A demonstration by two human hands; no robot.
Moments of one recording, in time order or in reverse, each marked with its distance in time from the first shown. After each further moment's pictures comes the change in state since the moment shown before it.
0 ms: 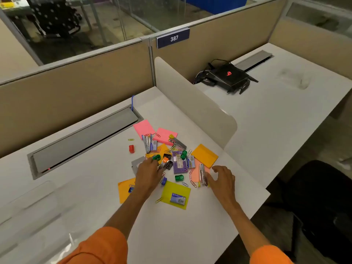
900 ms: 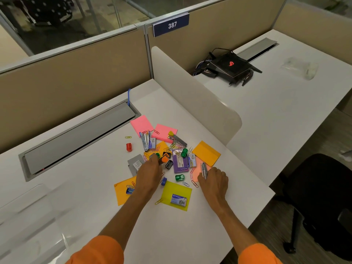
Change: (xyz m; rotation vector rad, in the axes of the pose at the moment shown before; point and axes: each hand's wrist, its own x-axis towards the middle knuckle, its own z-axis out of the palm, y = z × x) left_hand 0.003 0.009 -0.001 -0.100 -0.043 -0.082; right_hand 0.005 -0.027 0.035 -0.337 -0.013 0.124
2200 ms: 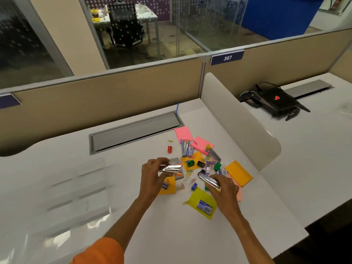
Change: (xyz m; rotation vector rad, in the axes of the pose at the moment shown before) left_hand -0.077 -0.067 -0.067 -0.458 0.403 -0.003; right_hand -0.035 -0.047 -0.028 0.490 -0.049 -0.484
